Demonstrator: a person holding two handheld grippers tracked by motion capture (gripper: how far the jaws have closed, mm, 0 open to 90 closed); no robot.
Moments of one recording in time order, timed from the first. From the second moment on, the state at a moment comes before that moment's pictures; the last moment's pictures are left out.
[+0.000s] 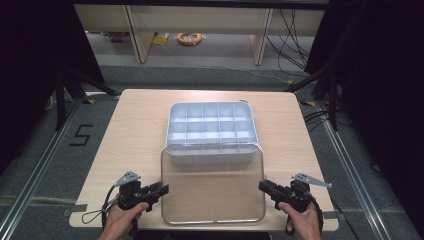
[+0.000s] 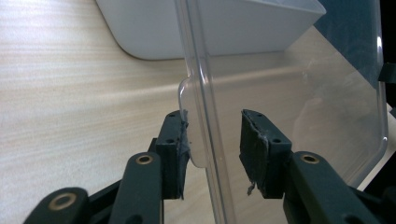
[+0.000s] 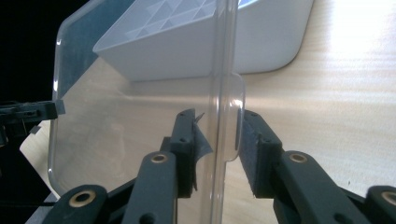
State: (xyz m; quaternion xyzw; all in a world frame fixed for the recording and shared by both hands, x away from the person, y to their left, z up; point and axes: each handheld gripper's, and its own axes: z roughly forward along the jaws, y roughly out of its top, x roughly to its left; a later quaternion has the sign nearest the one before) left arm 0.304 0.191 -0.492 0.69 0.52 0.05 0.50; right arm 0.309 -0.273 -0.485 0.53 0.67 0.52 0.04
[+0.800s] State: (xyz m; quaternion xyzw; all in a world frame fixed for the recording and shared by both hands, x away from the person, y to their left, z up) left arm 0.294 0.191 -0.505 0.71 0.51 0.02 0.48; right arm 0.294 -0.275 -0.500 0.54 0.68 0.50 0.03
